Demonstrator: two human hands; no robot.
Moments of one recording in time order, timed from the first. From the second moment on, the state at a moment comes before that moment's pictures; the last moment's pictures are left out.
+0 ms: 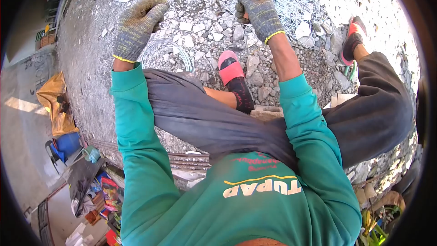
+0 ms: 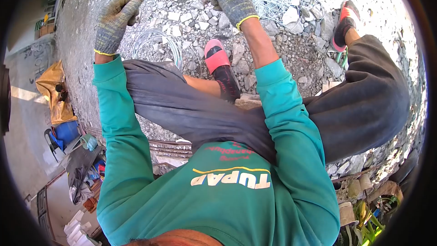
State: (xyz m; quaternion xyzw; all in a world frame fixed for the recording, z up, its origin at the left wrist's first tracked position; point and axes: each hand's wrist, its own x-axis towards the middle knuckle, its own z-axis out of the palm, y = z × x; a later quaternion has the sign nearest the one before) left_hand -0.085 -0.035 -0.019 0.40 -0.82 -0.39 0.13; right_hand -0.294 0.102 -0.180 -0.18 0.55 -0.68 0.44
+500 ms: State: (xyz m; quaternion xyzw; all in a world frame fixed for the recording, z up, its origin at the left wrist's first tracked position) left_hand -0.106 -0.026 -0.068 0.40 -0.85 -0.31 0.17; right_hand -0.341 0.082 -0.245 -0.43 0.74 -0.48 0.20
